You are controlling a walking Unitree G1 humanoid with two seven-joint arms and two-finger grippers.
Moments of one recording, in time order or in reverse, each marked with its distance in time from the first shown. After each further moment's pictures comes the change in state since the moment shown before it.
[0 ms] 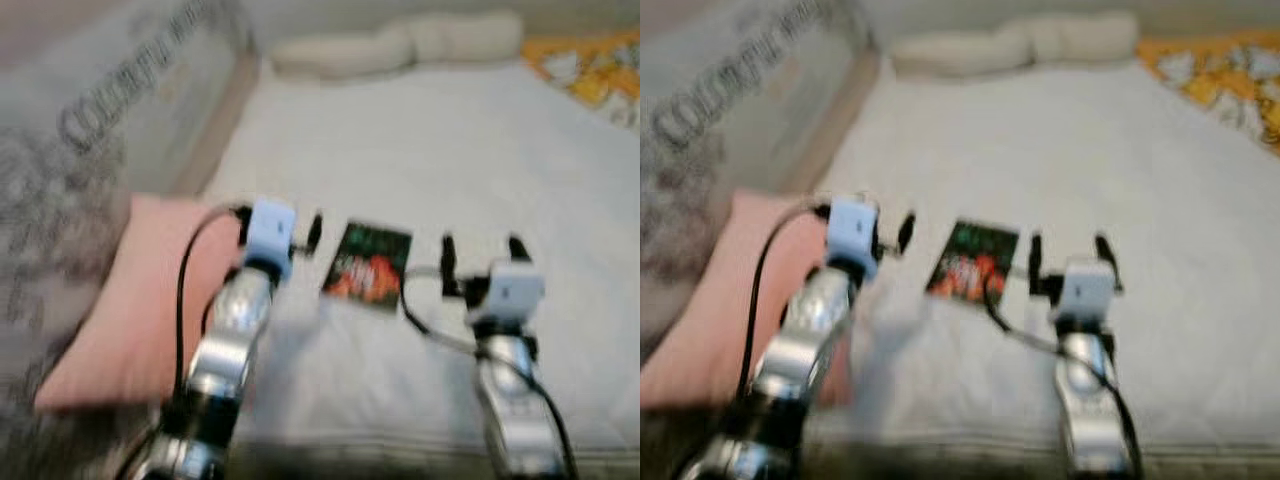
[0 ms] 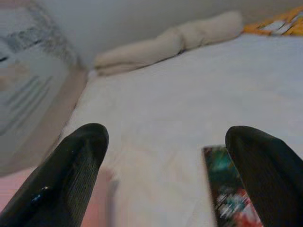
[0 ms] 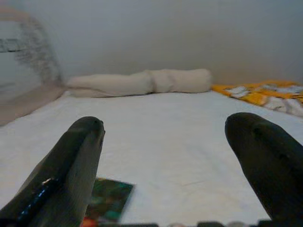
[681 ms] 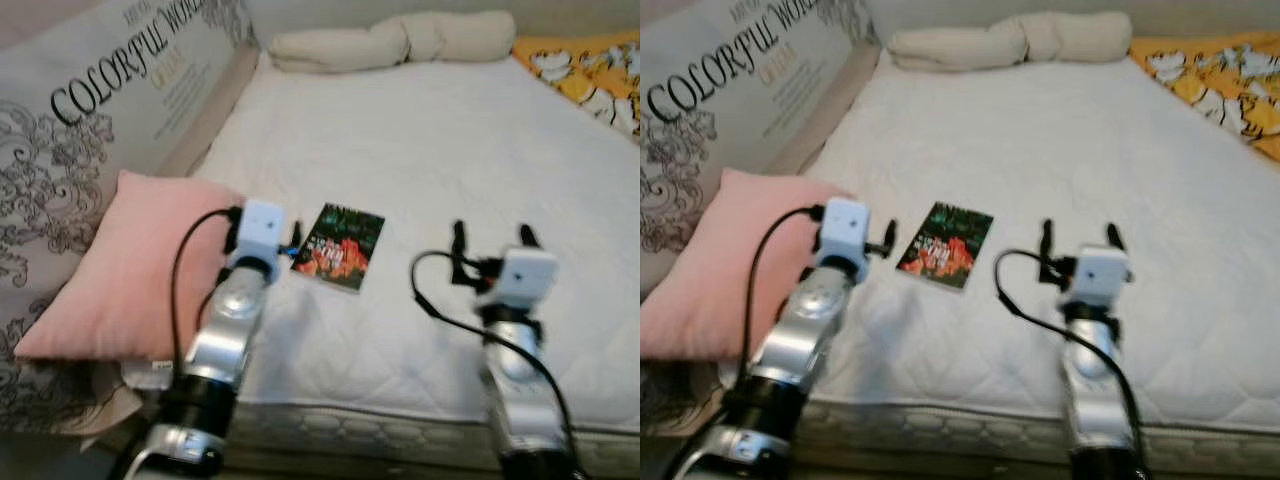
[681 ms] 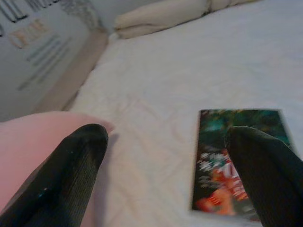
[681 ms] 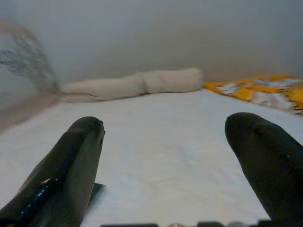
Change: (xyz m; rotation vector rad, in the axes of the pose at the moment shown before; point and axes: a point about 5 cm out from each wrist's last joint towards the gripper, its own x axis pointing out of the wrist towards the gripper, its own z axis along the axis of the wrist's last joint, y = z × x) left arm 0.005 0.019 -0.015 0.024 0.153 0.138; right arm 0.023 -0.008 0.005 0.062 -0.013 -0.033
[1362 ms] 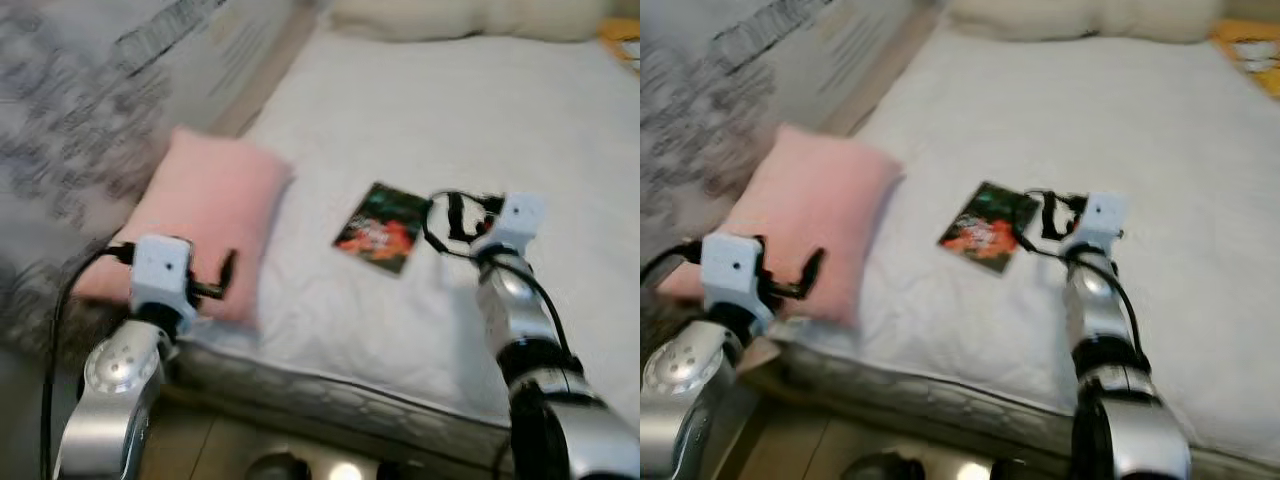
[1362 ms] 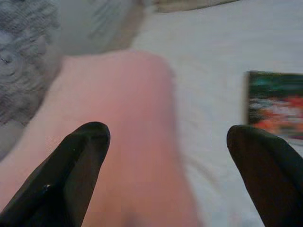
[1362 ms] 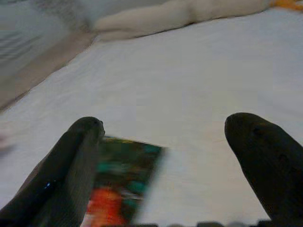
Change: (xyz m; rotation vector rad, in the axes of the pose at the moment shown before) left arm -0.096 0.059 0.011 -0.056 -0.056 -0.120; right arm 0.082 -0.014 -0.015 0.142 0.234 -0.004
